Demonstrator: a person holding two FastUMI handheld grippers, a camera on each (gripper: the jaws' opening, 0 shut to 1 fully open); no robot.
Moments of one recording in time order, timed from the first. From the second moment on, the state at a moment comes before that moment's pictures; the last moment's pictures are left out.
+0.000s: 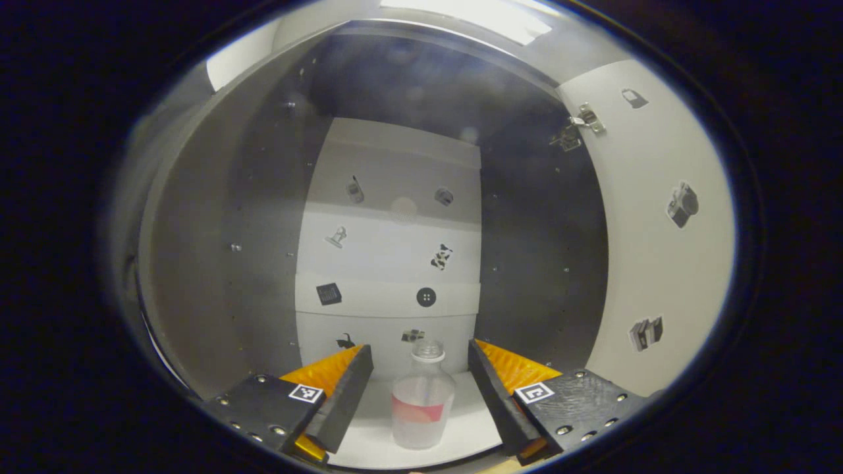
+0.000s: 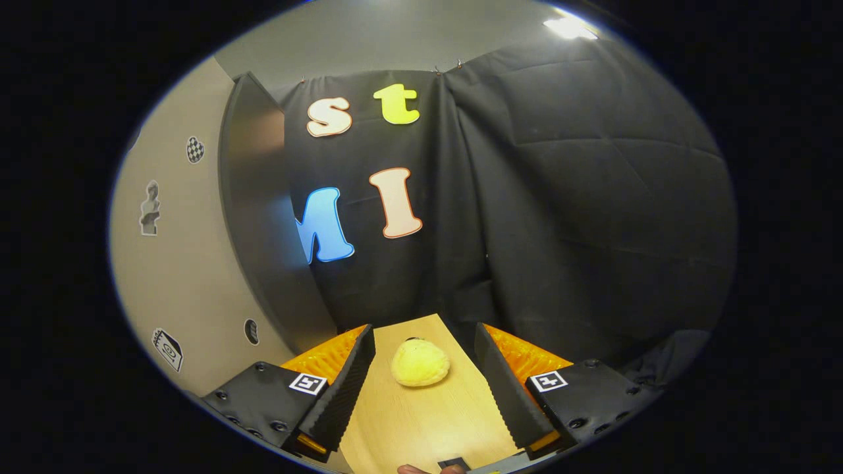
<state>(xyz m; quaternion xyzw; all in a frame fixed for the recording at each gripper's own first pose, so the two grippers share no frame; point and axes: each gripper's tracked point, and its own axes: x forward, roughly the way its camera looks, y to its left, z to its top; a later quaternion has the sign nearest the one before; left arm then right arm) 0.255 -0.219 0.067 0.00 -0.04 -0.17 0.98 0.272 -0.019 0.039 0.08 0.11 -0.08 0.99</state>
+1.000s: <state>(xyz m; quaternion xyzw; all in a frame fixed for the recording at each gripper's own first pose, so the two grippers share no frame) 0.291 -0.237 -0.023 0.01 0.04 -0.16 0.99 0.314 -0.028 0.028 0.07 0.13 -0.05 0.99</state>
